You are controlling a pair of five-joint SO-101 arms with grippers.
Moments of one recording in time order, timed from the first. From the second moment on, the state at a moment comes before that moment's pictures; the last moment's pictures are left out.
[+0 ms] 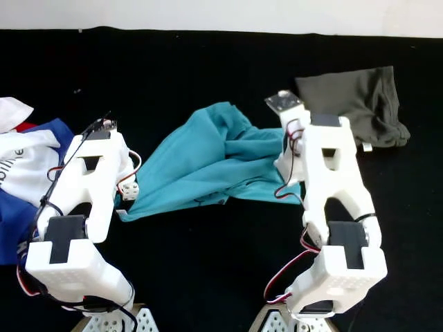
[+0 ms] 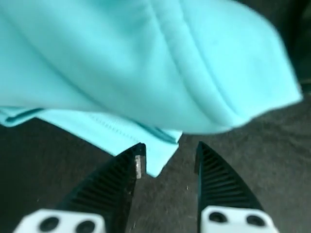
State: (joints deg) left arm -12.4 10.8 28.1 61.8 -17.3; right arm -4.4 8.3 13.8 69.3 28.7
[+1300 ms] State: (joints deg) left arm -12.4 10.8 28.1 61.6 -17.2; right arm -13.2 5.7 21.1 79.9 24.3
